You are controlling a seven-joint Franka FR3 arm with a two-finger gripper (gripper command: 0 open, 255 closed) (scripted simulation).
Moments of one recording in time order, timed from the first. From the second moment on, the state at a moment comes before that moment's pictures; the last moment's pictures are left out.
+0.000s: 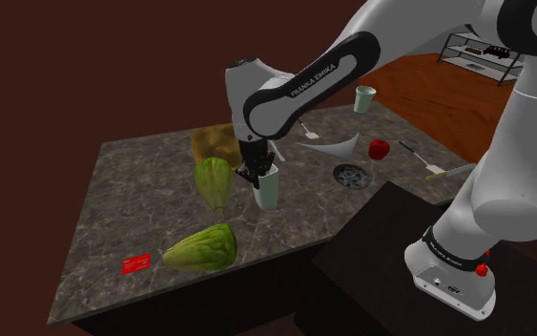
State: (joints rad) arm 0.14 0.21 0.33 -2.09 -0.02 2.17 0.46
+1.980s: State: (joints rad) arm -0.06 -0.16 0.15 -2.32 0.02 2.03 0.06
